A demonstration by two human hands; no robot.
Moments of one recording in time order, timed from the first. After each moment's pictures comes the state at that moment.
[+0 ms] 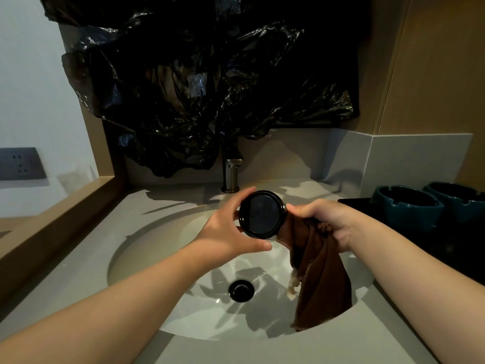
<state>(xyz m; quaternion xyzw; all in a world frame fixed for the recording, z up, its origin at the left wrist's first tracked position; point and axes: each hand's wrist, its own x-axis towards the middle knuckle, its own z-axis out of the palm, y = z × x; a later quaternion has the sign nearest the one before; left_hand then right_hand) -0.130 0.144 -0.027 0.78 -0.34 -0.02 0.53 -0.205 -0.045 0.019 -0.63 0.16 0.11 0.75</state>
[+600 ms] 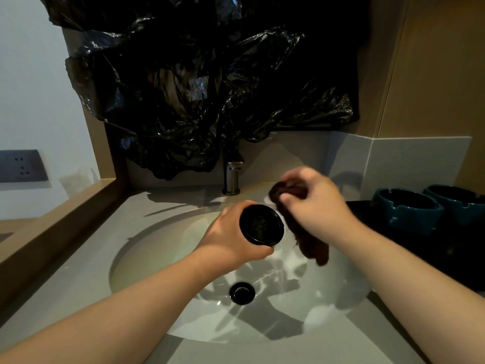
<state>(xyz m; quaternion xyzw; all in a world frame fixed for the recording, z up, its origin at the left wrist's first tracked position) -0.143 0.139 -0.021 0.86 -0.32 0.06 0.39 -0.209 -0.011 0.033 -0.87 0.04 -0.31 0.38</state>
